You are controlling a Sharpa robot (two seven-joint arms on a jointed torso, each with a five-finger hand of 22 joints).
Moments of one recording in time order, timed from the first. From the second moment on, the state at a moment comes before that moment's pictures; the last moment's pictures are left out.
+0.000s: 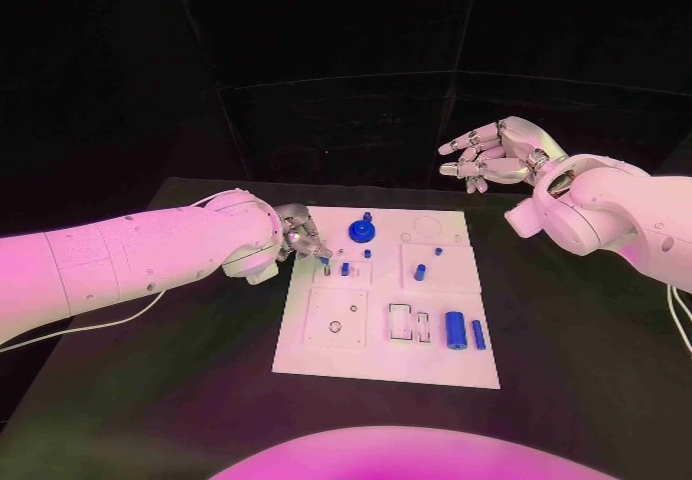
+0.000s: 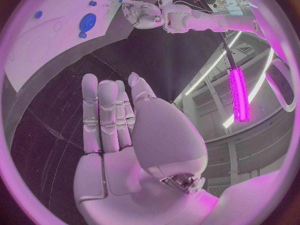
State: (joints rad) left arm 1.29 -0.71 -0.19 1.39 -0.93 -0.11 -0.48; left_hand 1.26 -0.09 0.44 0.10 0.13 1.00 0.05 0.48 0.50 1.33 -0.03 0.92 0.74 1.47 -0.08 1.56 1.31 0.09 1.43 0.03 1.32 1.21; right arm 1.34 -0.83 -0.10 1.40 -0.66 -0.32 0.21; right_hand 1.47 0.01 -0.10 0.05 0.34 0.93 0.16 0.12 0.07 1.08 0.07 0.71 0.63 1.37 -0.01 0.88 0.74 0.17 1.03 0.10 0.90 0.72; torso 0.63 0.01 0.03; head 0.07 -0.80
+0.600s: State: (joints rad) left arm 1.29 -0.68 -0.20 1.38 -0.98 -0.10 -0.49; left_hand 1.25 -0.10 0.46 0.09 0.13 1.00 0.05 0.49 0.50 1.33 -0.03 0.92 0.75 1.47 -0.08 1.56 1.31 0.09 1.43 0.03 1.32 1.21; right arm 1.34 -0.82 -0.10 1.39 -0.66 -0.32 0.21; right_hand 1.47 0.01 -0.10 0.05 0.34 0.93 0.16 0.12 0.07 1.08 0.07 0.71 0.63 1.37 -0.01 0.88 0.74 0.17 1.03 0.10 0.90 0.72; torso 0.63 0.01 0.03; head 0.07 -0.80
